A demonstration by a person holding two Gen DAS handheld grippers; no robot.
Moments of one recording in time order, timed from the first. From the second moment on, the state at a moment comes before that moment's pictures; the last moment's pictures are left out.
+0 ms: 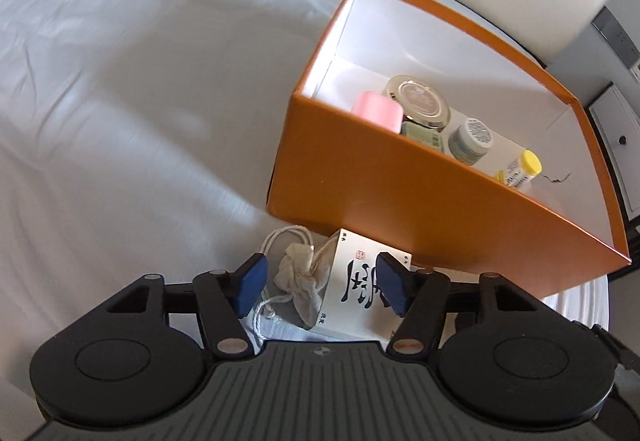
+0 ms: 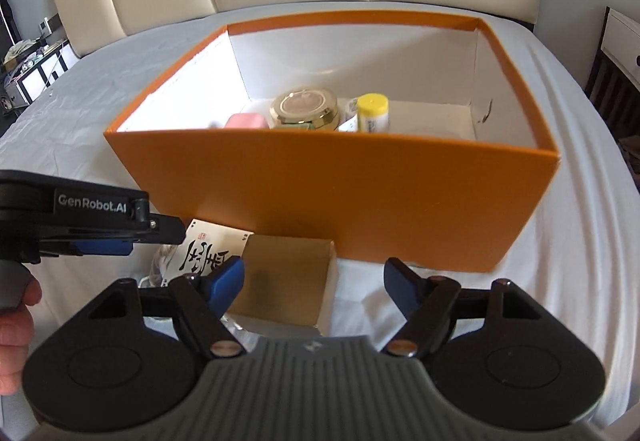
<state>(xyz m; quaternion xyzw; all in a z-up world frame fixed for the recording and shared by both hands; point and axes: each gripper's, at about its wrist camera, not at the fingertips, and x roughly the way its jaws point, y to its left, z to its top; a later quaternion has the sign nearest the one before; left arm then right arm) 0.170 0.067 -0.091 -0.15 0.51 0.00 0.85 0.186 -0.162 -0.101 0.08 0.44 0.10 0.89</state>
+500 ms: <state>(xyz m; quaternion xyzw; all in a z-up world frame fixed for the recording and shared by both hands) 0.180 0.073 -0.123 -0.21 0.53 0.00 0.82 0.192 -0.143 -0.130 0.07 0.45 0.13 0.88</state>
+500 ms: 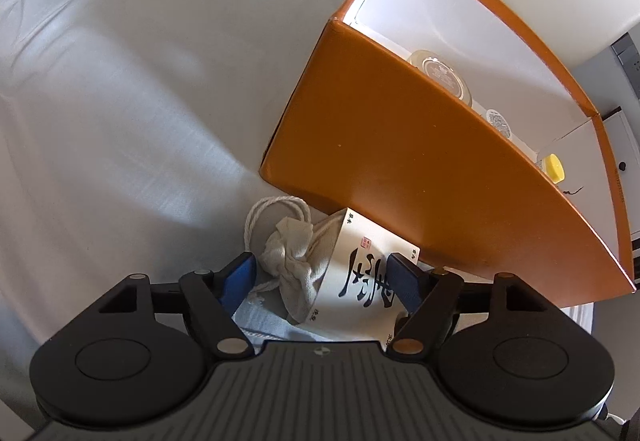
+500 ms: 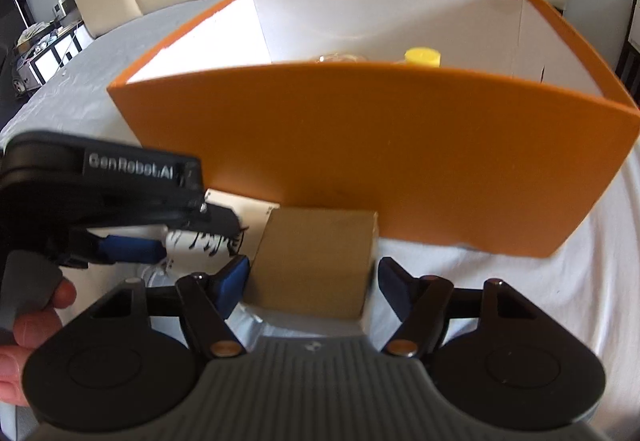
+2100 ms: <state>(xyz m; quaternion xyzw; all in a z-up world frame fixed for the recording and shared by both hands) 0.169 0.022 -0.112 -0.12 0.52 -0.10 0.84 0.189 -0.178 -0.131 0.12 0.46 0.10 0.87</state>
